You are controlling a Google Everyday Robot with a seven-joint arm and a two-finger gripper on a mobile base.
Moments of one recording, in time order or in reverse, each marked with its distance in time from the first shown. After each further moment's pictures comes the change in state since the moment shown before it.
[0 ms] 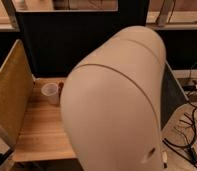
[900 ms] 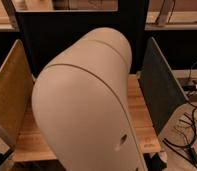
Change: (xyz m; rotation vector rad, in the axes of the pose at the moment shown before) arm -0.030 0.056 -0.008 -0.024 -0.013 -0.129
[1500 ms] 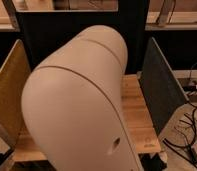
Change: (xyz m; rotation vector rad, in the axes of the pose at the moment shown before) arm -0.052 -0.013 -0.028 0.078 -0.047 -0.087
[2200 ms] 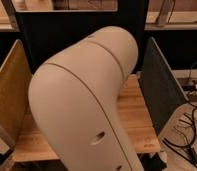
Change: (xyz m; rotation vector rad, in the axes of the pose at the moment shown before) arm -0.037 -0.095 0.025 0.048 -0.058 0.190
